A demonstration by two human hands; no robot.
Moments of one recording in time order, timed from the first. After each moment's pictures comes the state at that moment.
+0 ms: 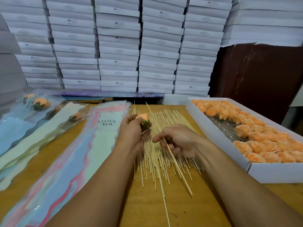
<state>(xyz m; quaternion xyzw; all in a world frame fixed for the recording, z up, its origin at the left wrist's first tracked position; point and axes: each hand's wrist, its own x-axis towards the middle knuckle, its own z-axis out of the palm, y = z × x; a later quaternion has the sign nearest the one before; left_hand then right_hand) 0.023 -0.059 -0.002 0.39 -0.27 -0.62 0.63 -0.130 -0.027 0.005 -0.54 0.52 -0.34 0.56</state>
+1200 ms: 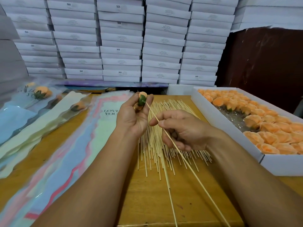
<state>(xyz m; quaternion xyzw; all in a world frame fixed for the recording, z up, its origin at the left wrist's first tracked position) 0.035 -0.058 0.019 0.16 -0.13 -0.74 0.64 -0.122 0.001 0.023 -0.67 0.39 -0.31 0.55</state>
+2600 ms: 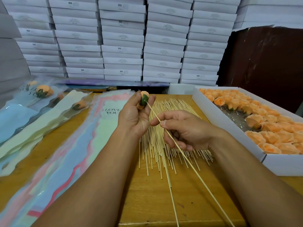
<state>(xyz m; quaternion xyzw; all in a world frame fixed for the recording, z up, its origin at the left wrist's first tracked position) 0.034 -0.056 0.016 0.19 -0.15 -0.73 0.64 -0.122 0.003 0.024 -0.67 0.39 -0.29 0.55</state>
